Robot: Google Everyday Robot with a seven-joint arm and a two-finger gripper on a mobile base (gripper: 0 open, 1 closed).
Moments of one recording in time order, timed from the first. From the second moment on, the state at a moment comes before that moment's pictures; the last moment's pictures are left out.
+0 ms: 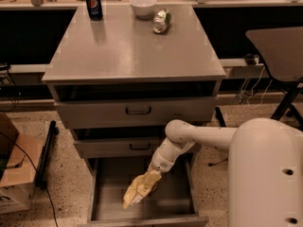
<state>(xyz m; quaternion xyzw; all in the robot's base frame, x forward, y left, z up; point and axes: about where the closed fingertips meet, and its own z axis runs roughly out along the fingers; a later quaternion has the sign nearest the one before) 0.492 0.009 0.409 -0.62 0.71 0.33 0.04</state>
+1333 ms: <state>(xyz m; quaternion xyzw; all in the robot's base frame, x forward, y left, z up) 0.462 0.013 0.285 -0.49 0.74 0.45 0.04</state>
